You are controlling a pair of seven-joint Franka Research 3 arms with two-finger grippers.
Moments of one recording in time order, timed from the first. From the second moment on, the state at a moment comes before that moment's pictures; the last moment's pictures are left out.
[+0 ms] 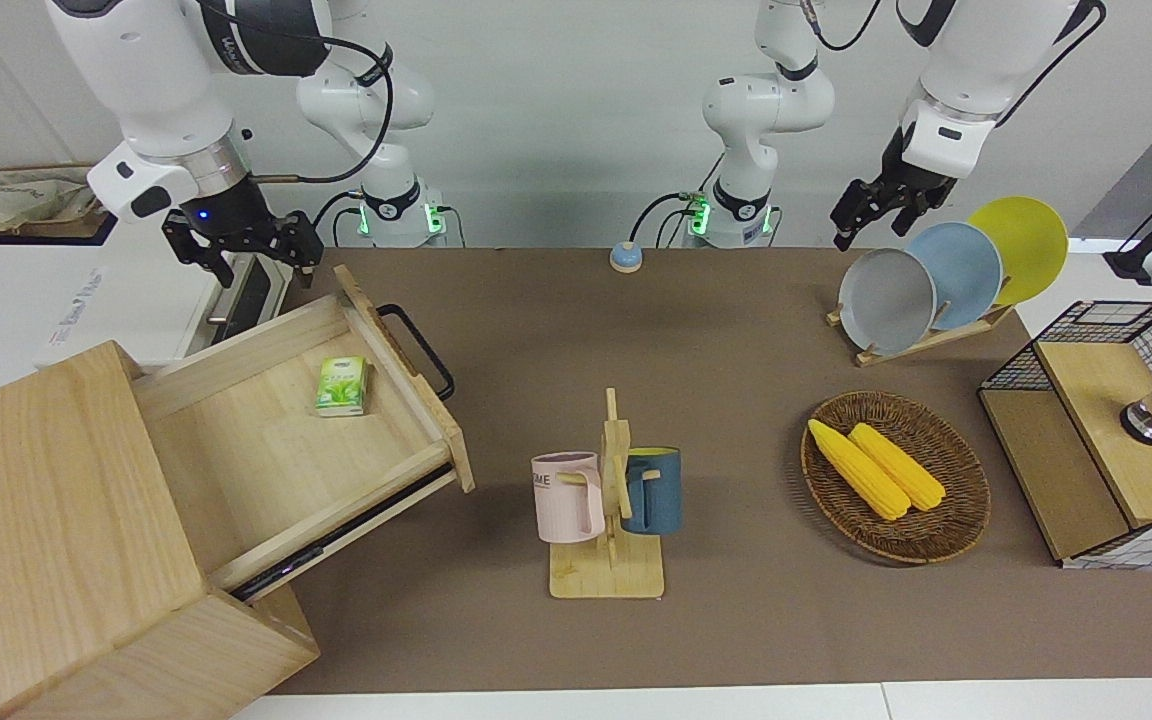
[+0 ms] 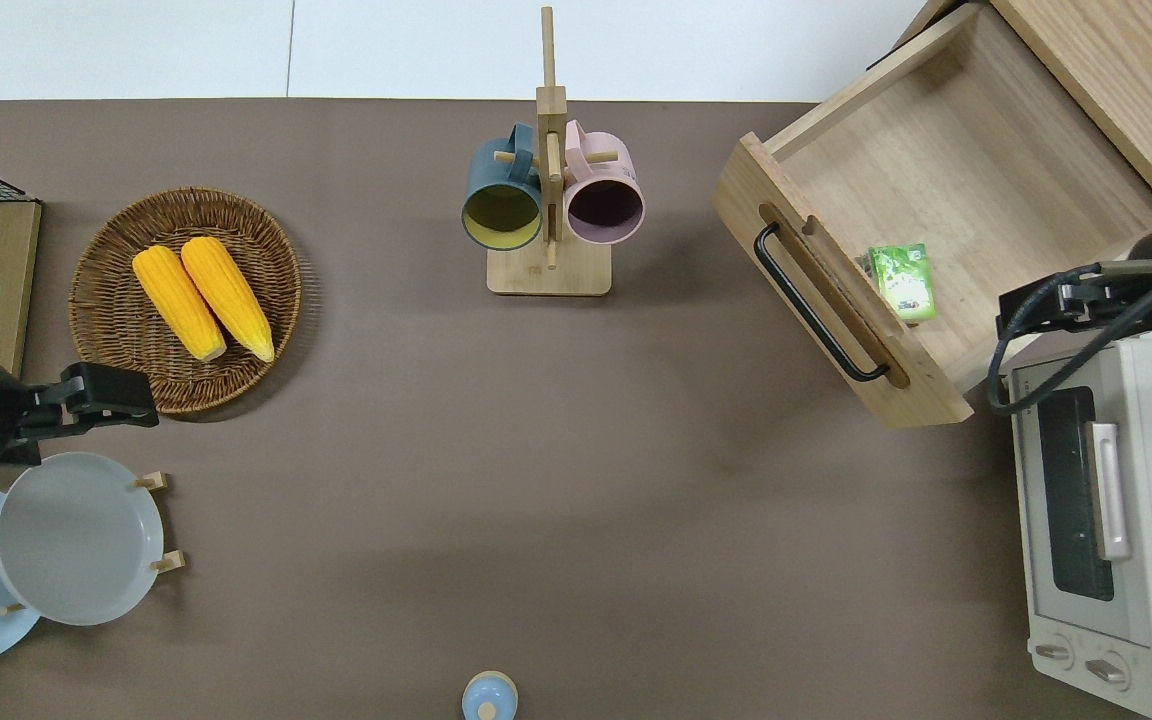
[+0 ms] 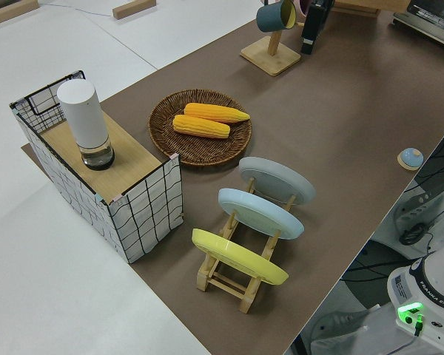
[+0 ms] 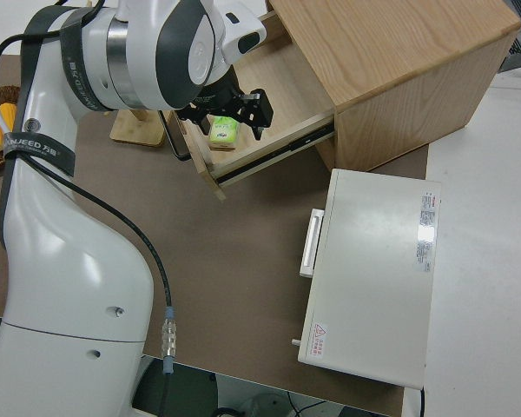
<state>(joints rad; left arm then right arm) 0.02 -0.13 -0.07 -1.71 -0.04 1.56 -0.33 -0.03 0.13 0.04 -1.42 -0.03 1.51 0.05</state>
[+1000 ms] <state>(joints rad) 0.02 -0.13 -0.07 -1.71 -0.04 1.56 -0.33 -0.02 0.13 0.04 -1.40 -0.03 1.51 0.05</state>
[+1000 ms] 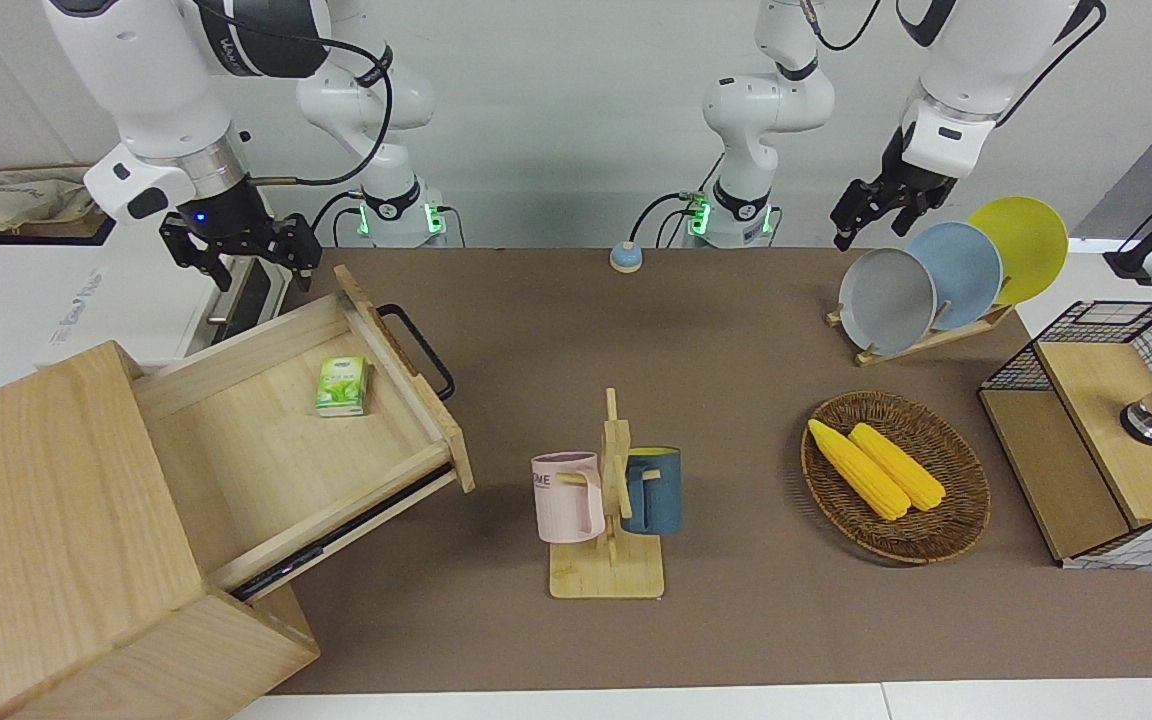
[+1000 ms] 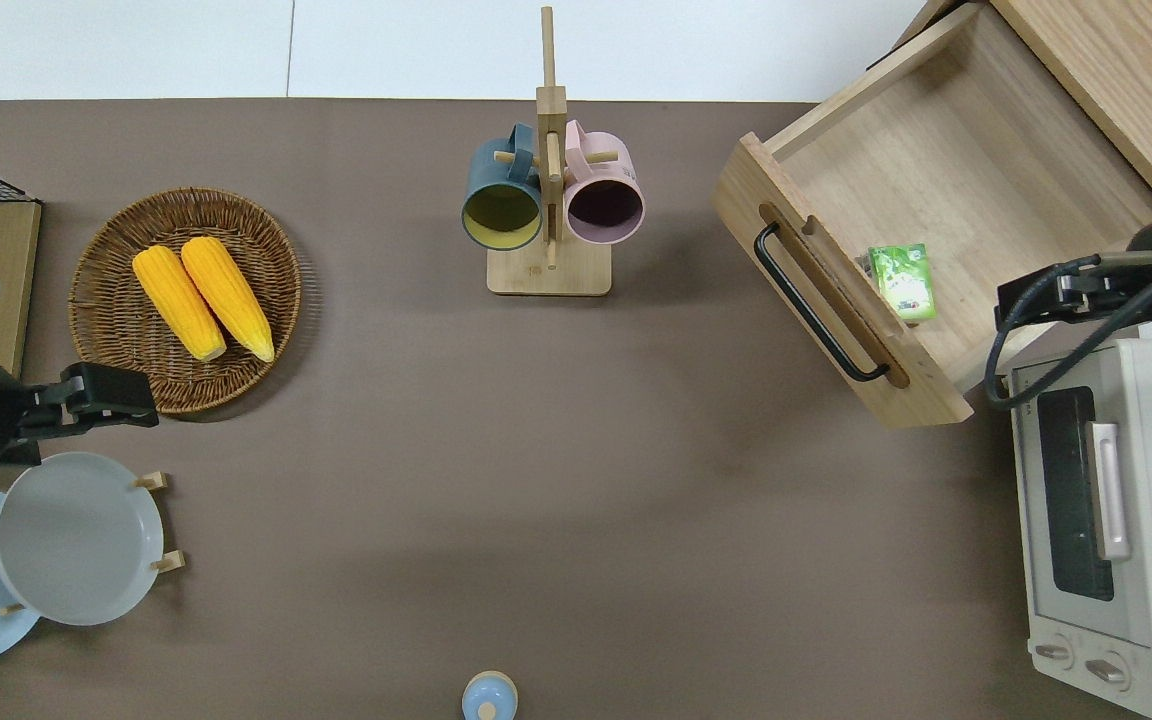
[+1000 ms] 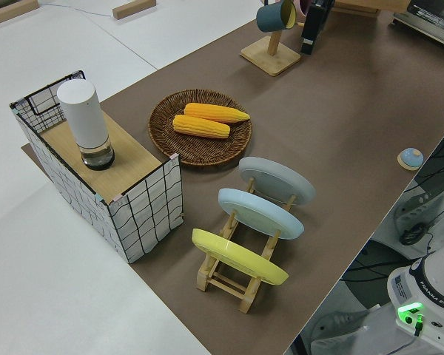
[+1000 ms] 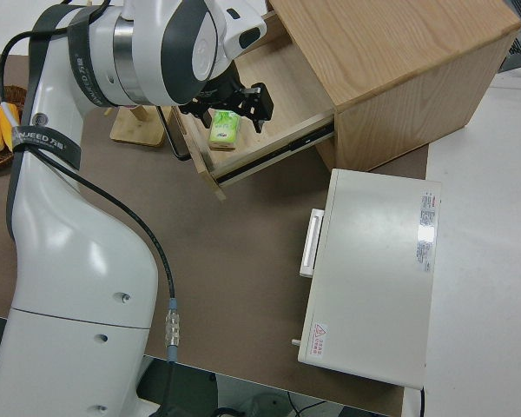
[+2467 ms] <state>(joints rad) 0.02 -0.13 -0.07 -1.71 -0.04 1.56 -0.33 -0.02 0.13 0.04 -1.39 -0.03 1.51 0.05</state>
